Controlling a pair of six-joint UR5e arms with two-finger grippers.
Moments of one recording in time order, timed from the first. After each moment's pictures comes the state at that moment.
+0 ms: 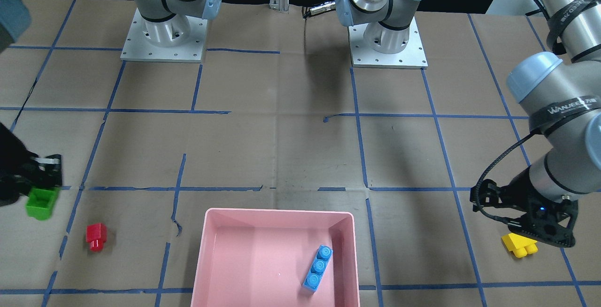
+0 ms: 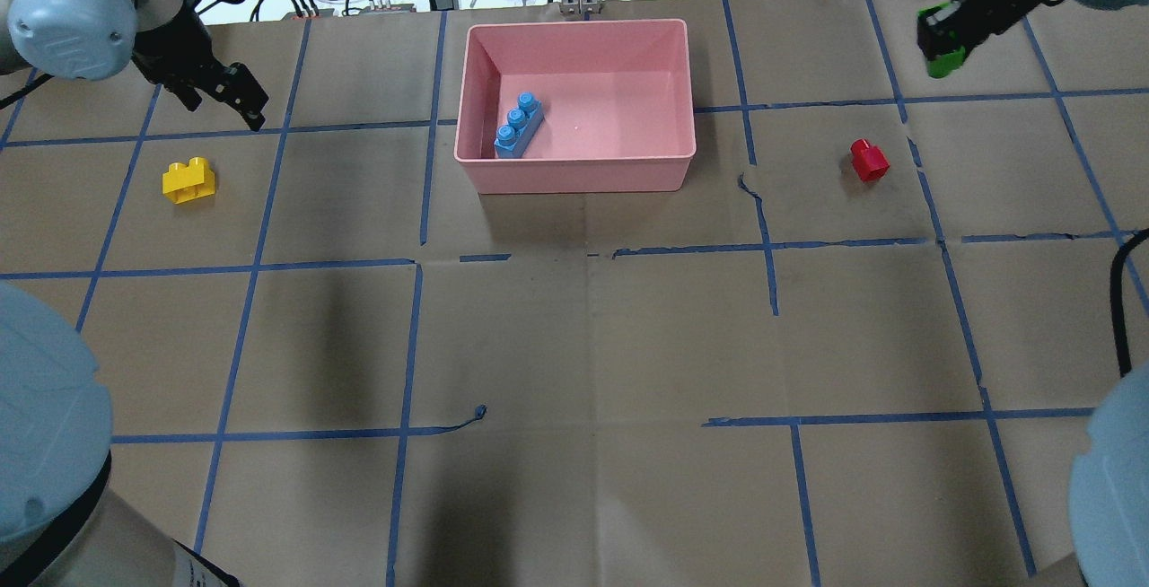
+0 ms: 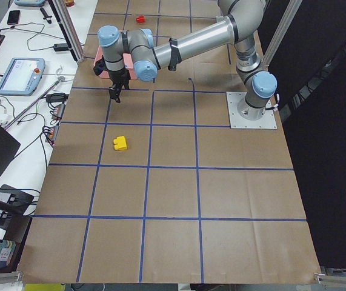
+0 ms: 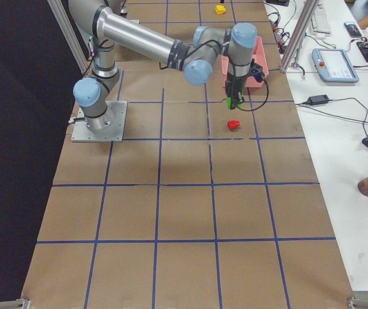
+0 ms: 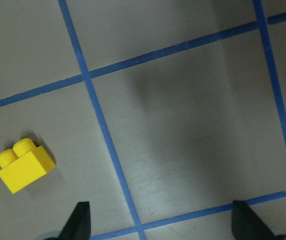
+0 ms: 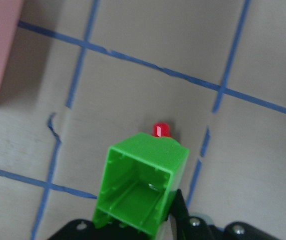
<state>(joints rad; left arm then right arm) -1.27 -2.04 -1.39 -1.24 1.64 0.67 1.43 -1.20 1.34 -1.81 -1.61 -0.45</state>
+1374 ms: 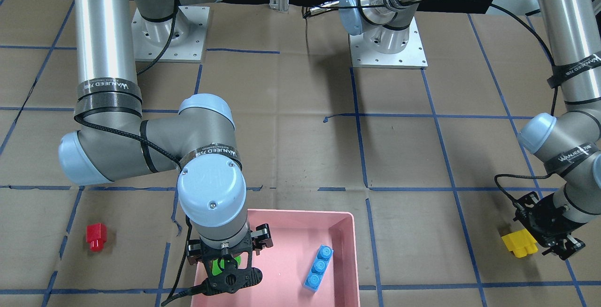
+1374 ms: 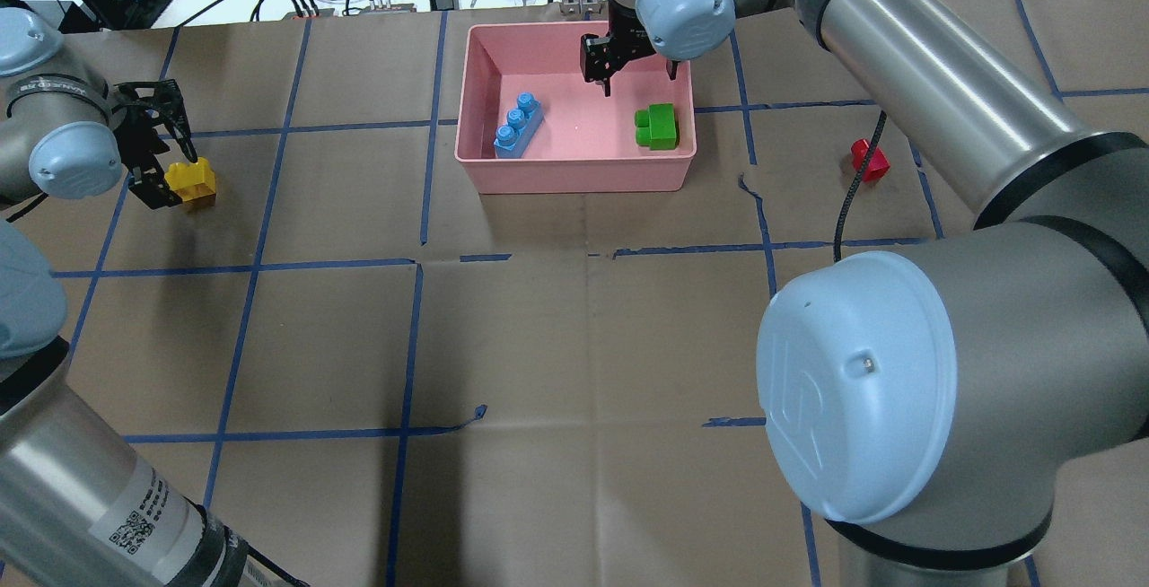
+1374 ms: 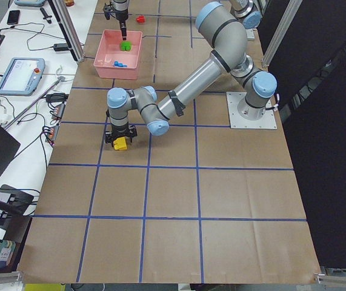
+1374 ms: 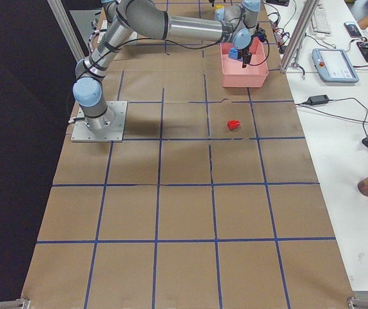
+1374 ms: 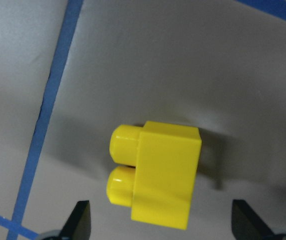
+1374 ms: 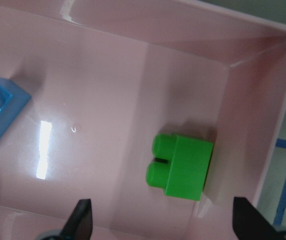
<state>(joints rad) -1.07 -2.23 -1.52 -0.81 1.62 1.70 1.79 -0.85 1.06 -1.86 -1.61 0.01</state>
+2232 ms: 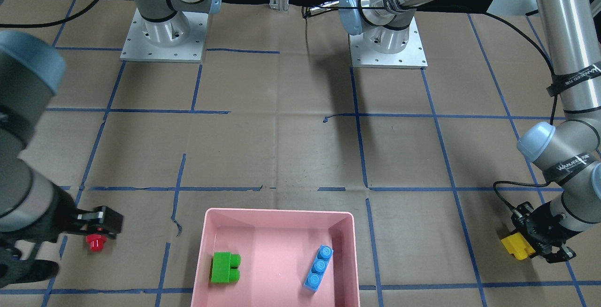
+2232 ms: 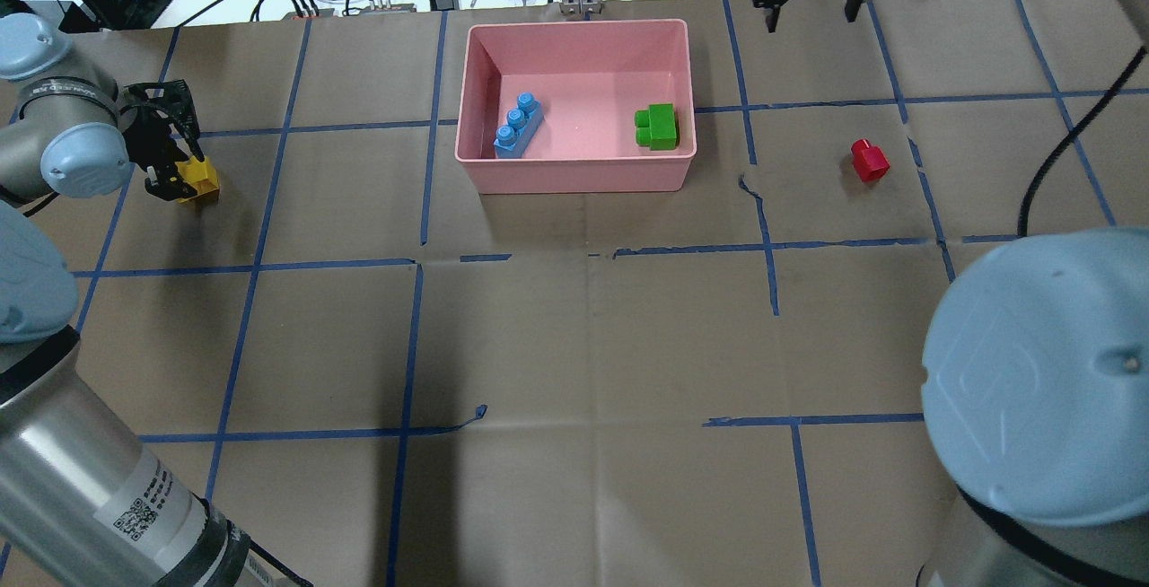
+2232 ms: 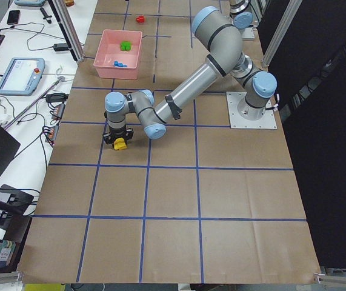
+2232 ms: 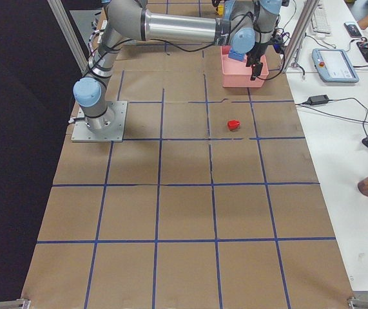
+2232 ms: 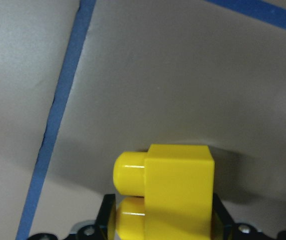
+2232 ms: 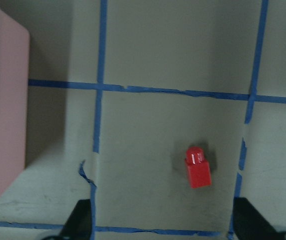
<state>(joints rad) -1.08 -2.26 -1.49 -0.82 1.59 1.69 1.45 -1.01 1.09 -1.65 -1.61 -0.21</state>
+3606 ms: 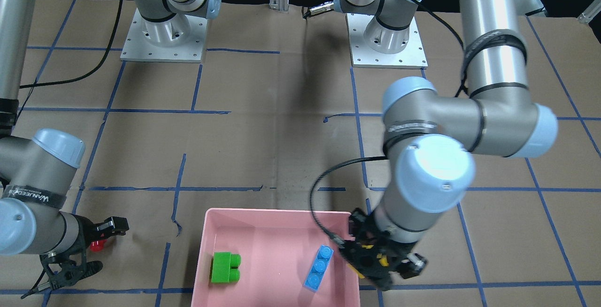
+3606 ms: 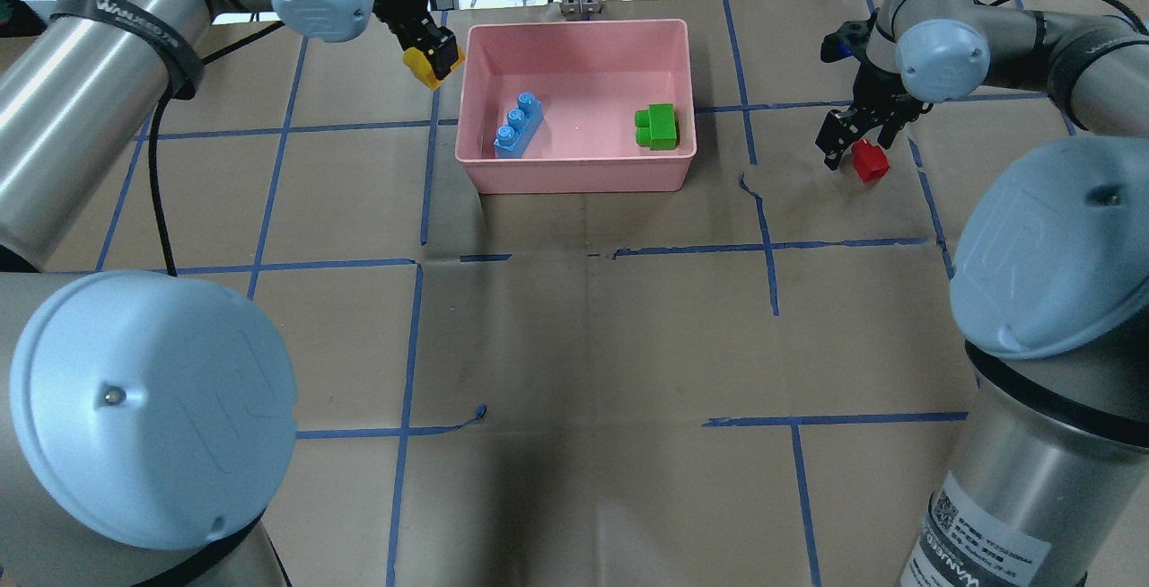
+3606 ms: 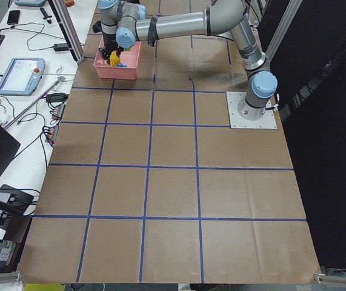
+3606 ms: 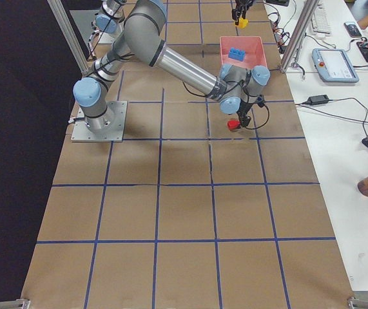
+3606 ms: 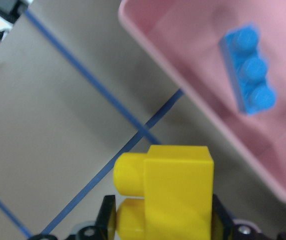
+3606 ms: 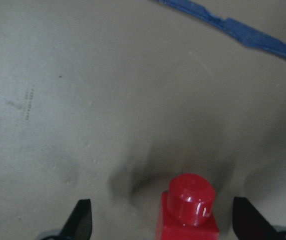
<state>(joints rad) -1.69 -2.23 -1.12 -1.23 1.61 0.60 1.37 -0.87 1.39 -1.95 -1.63 -0.58</state>
